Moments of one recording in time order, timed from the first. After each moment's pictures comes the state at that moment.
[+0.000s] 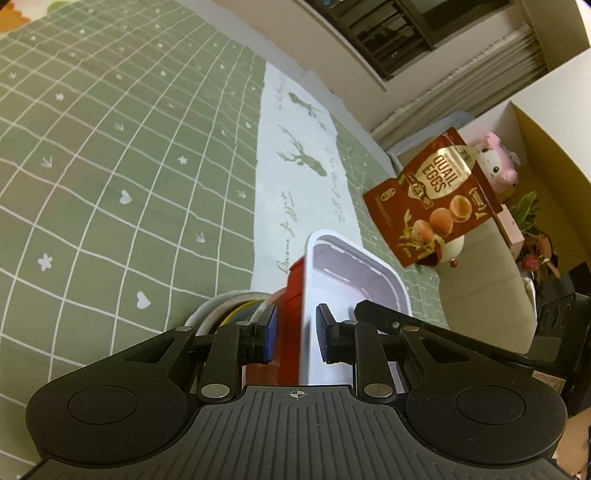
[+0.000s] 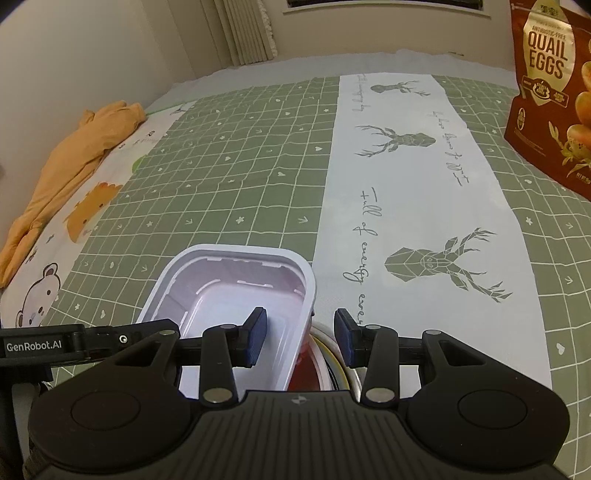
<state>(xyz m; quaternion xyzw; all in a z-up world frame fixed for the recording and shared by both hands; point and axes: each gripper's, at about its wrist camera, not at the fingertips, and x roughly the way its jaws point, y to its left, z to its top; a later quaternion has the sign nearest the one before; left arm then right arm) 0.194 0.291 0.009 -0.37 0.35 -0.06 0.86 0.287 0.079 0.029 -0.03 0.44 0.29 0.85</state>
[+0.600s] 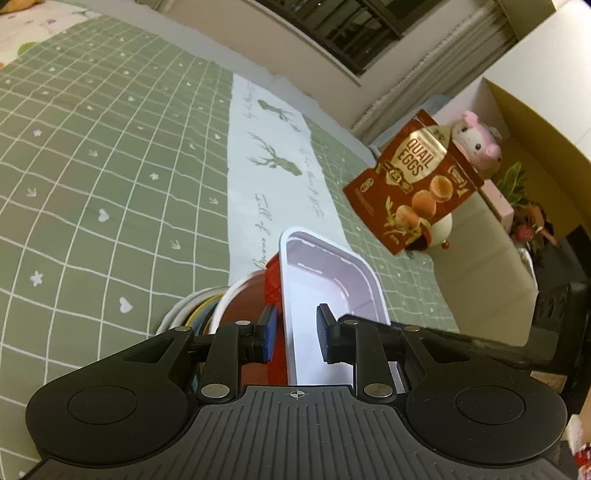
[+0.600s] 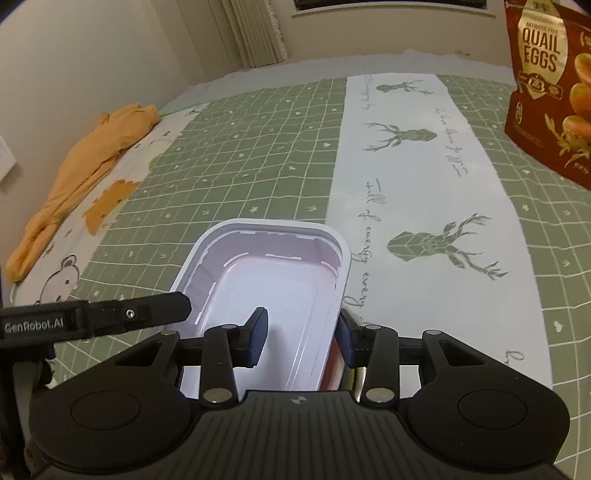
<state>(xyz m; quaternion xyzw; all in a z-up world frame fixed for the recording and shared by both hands) 0.184 0.258 0.029 -0.32 0.34 -0.07 0.88 0.259 0.056 0.035 -0.02 0.44 0.30 0.84</state>
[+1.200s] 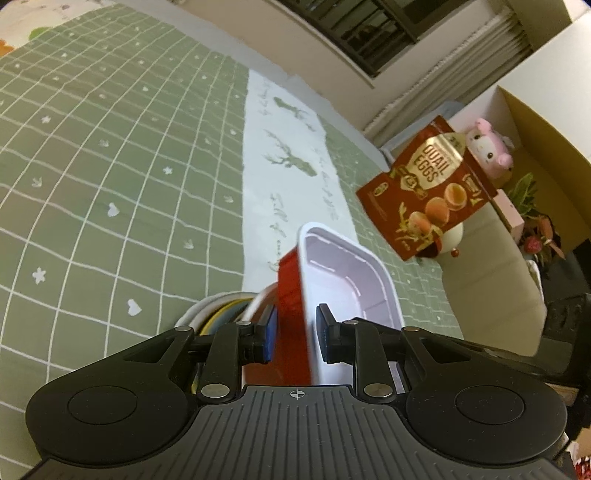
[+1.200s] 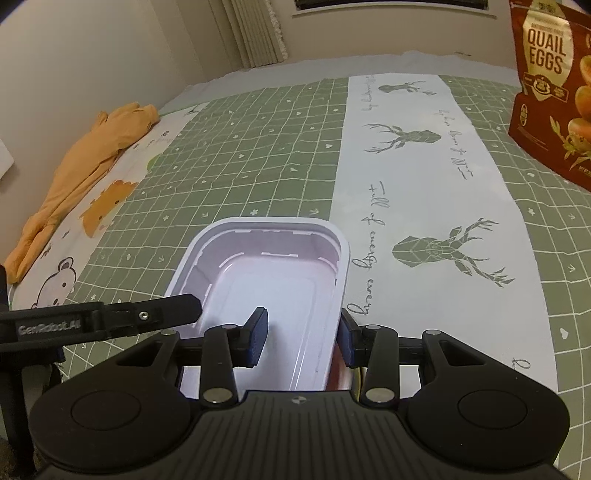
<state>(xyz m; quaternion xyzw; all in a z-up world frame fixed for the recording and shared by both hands) 0.196 0.274 0.014 -0.34 0.35 -0.06 0.87 0.265 0.068 0.030 -0.02 0.44 0.31 0.84</state>
